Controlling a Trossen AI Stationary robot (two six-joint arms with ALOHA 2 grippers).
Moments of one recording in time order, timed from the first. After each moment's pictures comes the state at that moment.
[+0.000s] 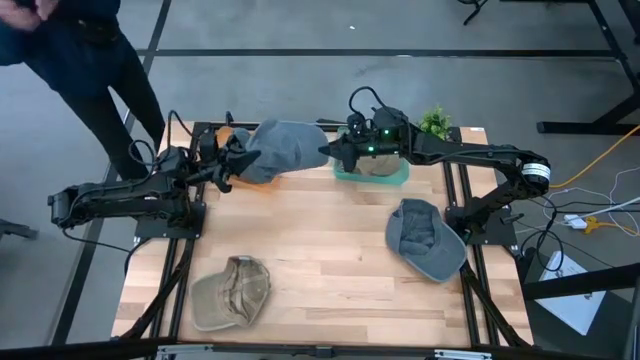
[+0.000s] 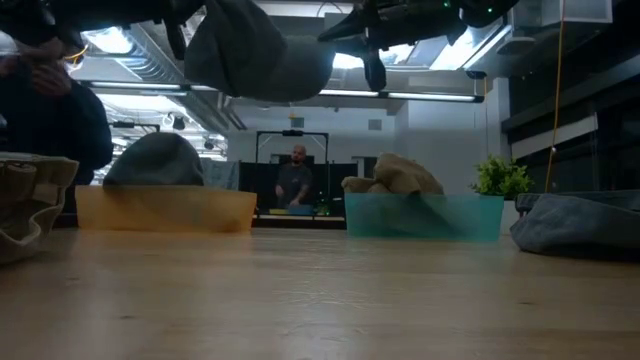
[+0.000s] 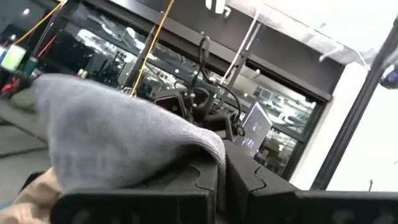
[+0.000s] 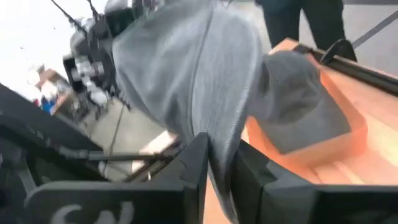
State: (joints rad) left arm 0.34 0.64 0.36 0.66 0.10 -0.56; right arm -0.36 1.47 1.14 0.16 -0.31 0.58
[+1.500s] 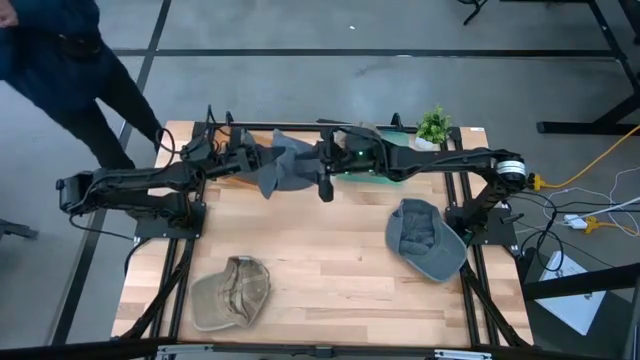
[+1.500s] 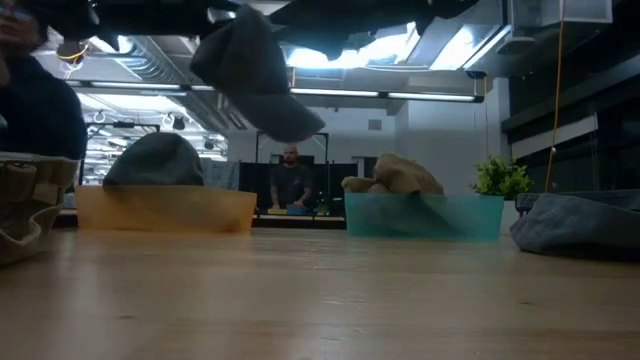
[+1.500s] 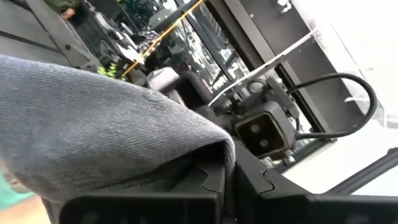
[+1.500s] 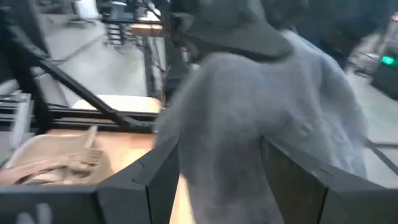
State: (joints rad) left arm 0.34 0.92 0.51 0.63 0.08 -1.02; right arm -0.19 1.66 1.31 0.19 -0.14 -0.11
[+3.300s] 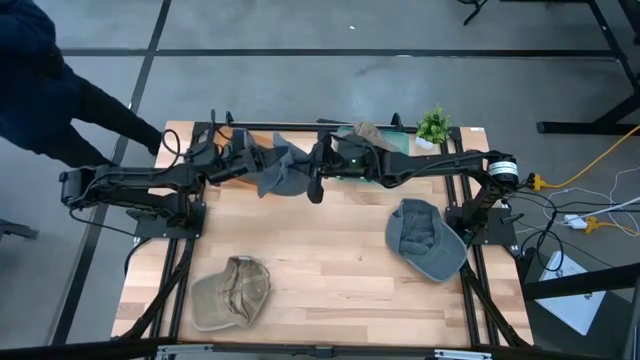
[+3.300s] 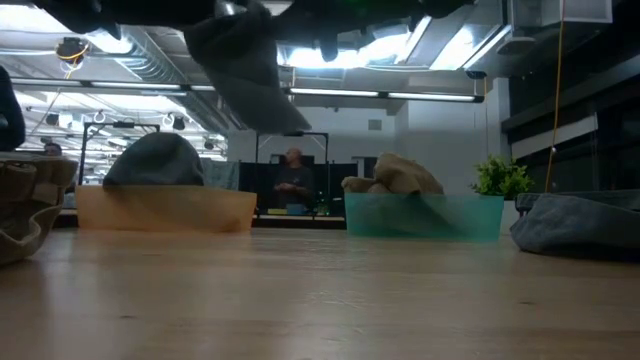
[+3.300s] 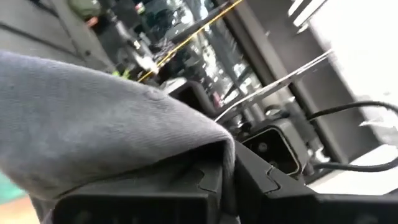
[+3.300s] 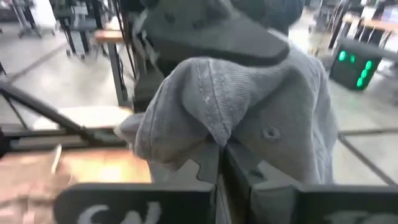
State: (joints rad) left arm 0.24 0.96 0.54 0.61 -0.11 -1.06; right arm -0.14 1.71 1.35 0.23 0.02 -0.05
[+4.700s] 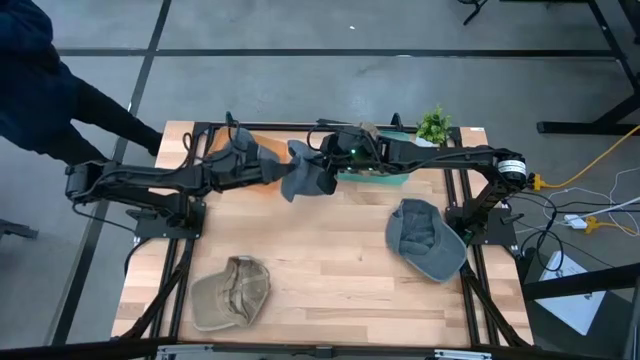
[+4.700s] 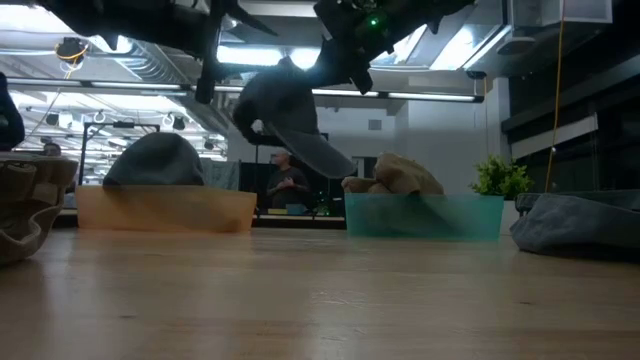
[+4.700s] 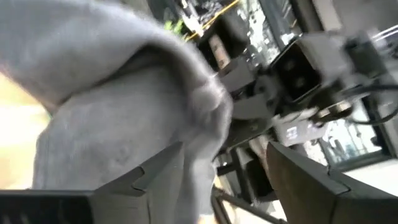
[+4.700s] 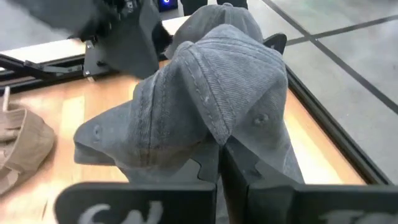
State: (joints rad) left arm 0.19 1.03 0.54 0.43 -0.13 -1.13; right arm -0.21 1.65 1.34 -0.16 0.08 0.08
